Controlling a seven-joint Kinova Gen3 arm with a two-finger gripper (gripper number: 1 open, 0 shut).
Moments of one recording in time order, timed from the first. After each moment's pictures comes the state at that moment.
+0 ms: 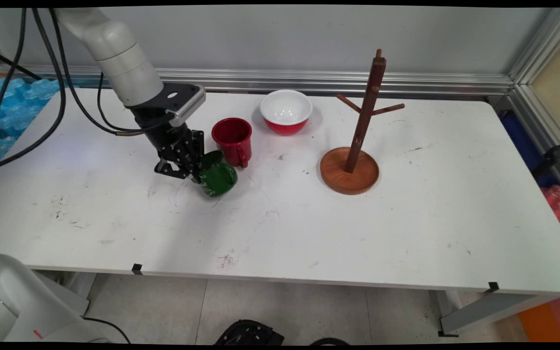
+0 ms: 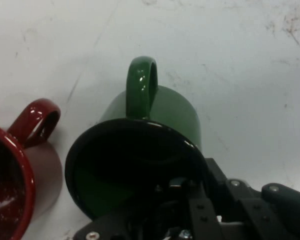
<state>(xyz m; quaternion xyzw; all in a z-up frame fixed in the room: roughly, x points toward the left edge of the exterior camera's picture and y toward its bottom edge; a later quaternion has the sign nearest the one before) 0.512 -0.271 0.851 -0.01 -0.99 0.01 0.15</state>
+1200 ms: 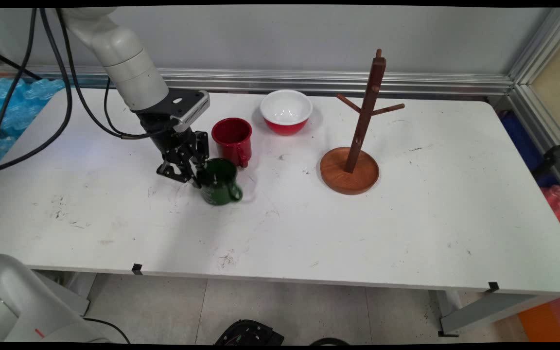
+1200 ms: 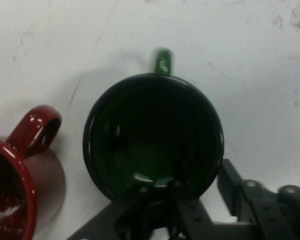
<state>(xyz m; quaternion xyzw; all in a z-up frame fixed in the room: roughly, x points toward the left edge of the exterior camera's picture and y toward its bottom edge) 0.507 -0.276 0.840 -0.02 -0.99 0.01 0.15</state>
